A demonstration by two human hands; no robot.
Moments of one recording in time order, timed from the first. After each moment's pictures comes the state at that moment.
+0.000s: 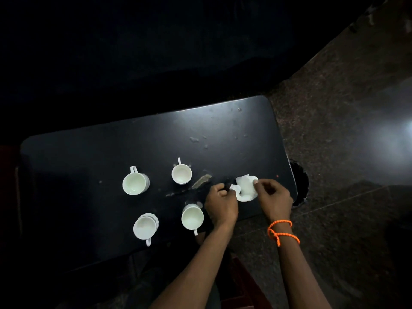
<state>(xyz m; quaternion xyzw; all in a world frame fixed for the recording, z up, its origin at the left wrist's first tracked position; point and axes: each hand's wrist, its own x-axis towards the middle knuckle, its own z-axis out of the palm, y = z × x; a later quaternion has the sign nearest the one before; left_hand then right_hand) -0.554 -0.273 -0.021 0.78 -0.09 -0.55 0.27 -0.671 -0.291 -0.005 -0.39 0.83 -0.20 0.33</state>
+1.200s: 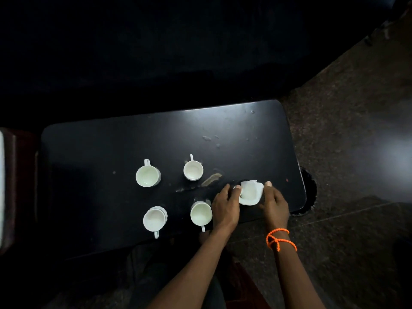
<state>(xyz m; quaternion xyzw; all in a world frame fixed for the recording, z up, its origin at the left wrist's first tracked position) -0.528 -0.251 -0.030 0.73 -0.18 -0.61 0.27 -0.658 -0.267 -0.039 -0.26 0.82 -0.28 0.42</state>
